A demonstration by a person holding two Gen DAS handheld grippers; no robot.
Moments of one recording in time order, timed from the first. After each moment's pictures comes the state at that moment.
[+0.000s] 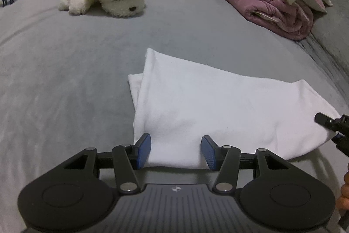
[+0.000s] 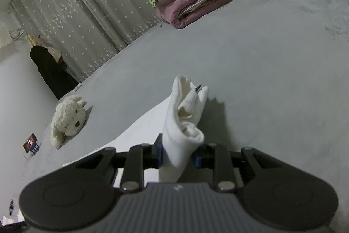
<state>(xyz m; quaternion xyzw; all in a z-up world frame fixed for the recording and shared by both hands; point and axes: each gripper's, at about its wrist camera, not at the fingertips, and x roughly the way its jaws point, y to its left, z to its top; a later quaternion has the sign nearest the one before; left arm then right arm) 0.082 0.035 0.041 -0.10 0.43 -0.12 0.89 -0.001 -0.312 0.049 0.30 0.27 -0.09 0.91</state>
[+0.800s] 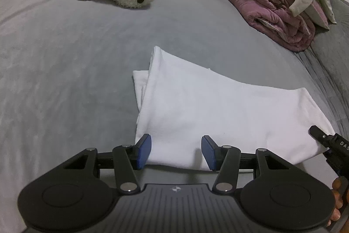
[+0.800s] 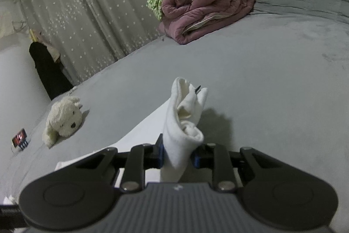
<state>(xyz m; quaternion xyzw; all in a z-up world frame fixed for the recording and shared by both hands) 0.090 0.052 0.045 -0.16 0.45 -0.12 0.87 -0.010 -0.286 0.063 0.26 0.24 -0.11 0.93</state>
